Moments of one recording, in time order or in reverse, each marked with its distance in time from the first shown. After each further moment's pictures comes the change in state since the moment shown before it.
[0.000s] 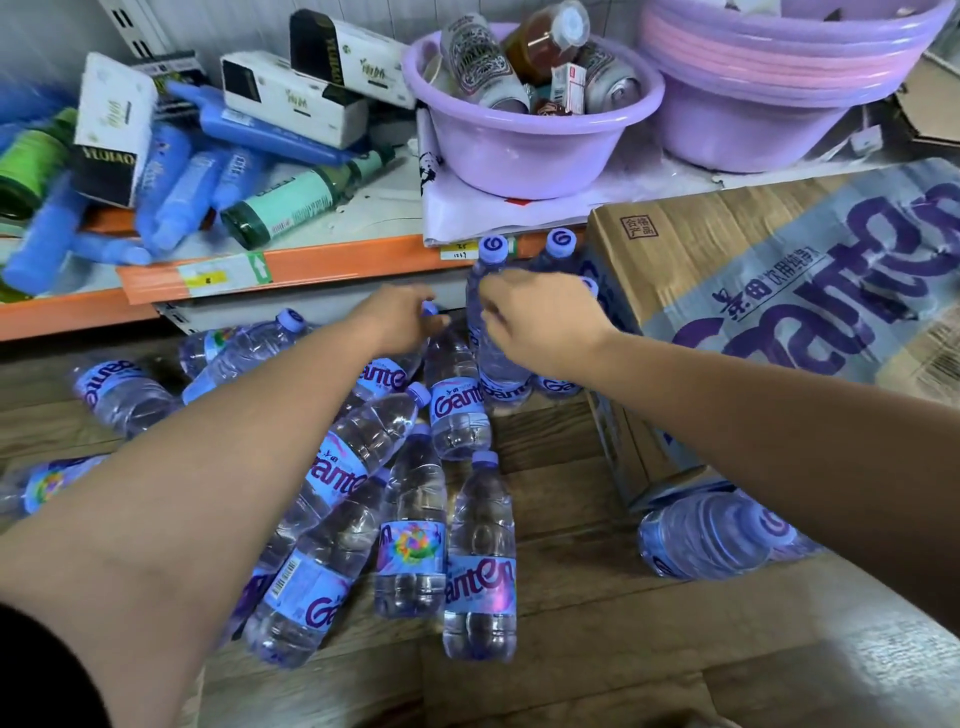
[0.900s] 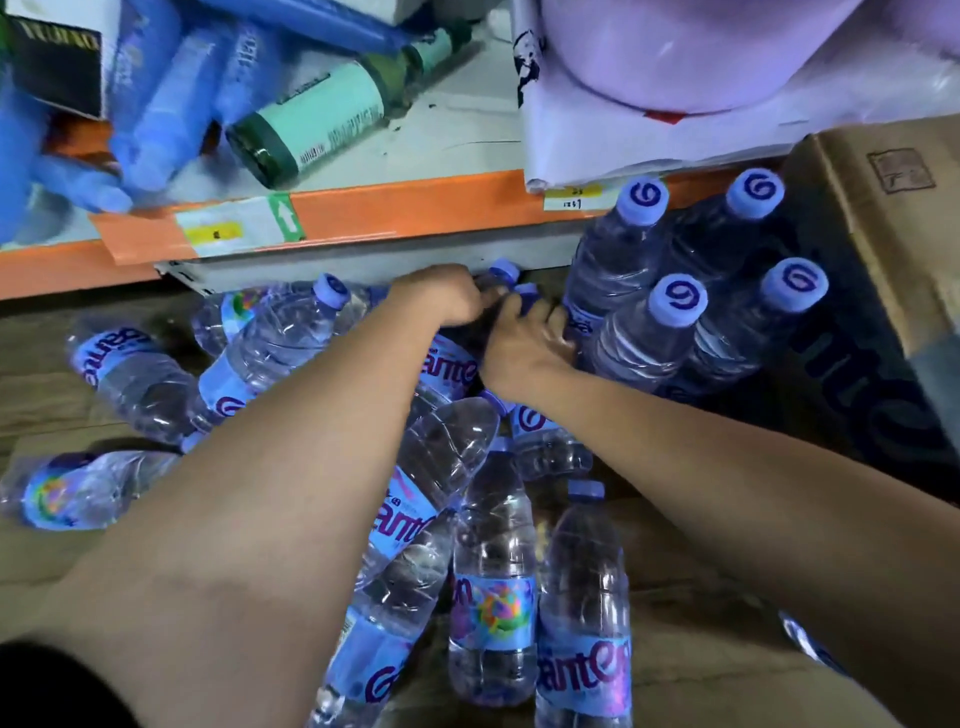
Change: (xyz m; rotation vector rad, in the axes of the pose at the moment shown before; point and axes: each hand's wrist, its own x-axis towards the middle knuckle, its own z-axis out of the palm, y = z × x) left_hand 0.097 -0.072 0.040 0.150 -0.227 -0.218; right_hand 0.109 -0.070 0.147 0.336 -0.471 0.605
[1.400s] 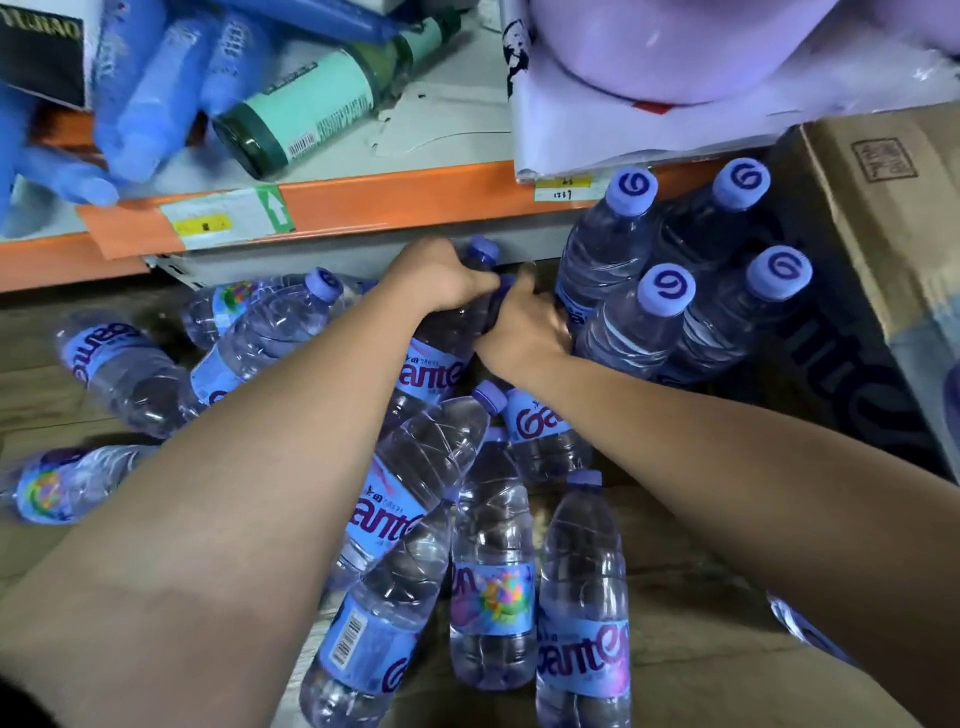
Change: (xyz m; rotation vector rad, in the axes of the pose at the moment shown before) left_hand -0.015 0.004 -0.012 -0.306 0.123 -0.068; right_hand 0.000 0.005 -0.009 0.312 0.054 0.041
